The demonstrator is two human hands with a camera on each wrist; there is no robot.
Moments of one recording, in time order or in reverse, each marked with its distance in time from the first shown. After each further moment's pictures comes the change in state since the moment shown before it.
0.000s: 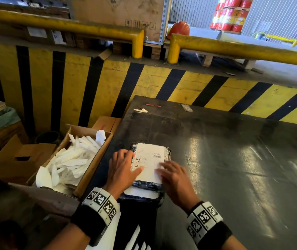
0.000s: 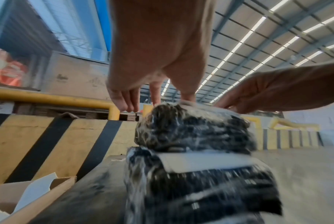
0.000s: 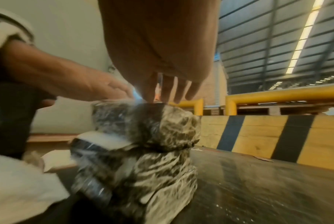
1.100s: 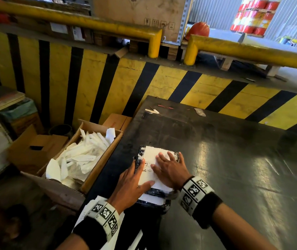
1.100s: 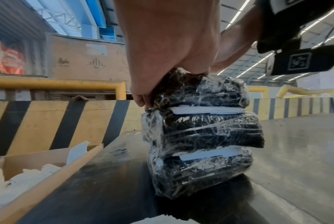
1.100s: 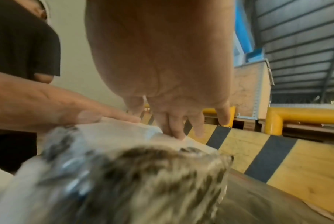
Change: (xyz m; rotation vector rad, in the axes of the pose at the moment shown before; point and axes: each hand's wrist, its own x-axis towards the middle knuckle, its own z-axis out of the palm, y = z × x) left_hand -0.024 -0.018 0.028 -0.206 -0.229 0.041; right_hand 0.074 -0.023 -0.011 -0.282 -0.511 0.053
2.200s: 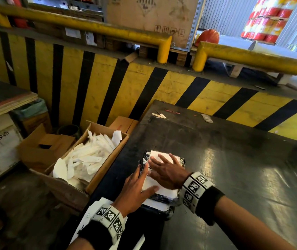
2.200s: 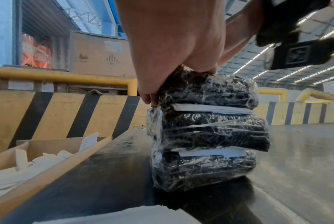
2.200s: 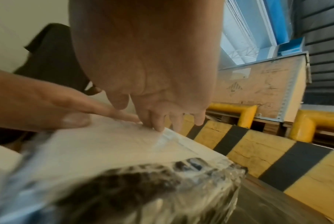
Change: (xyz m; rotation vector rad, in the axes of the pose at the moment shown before) left_hand 0.007 -0.014 0.015 -0.193 0.045 -0.005; right_hand 0.016 -0.008 -0.016 -0.088 -0.151 -0.259
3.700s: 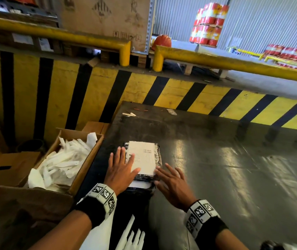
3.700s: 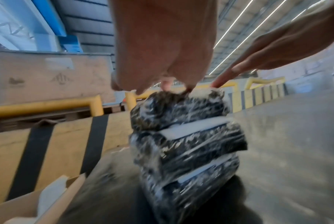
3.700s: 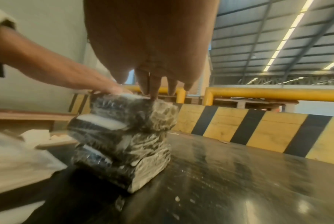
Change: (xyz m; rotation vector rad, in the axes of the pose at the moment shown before) left_hand -0.009 0.029 -0.017 0.700 0.094 0.244; right_hand -0.116 -0.020 0.090 0.240 0.421 0.270
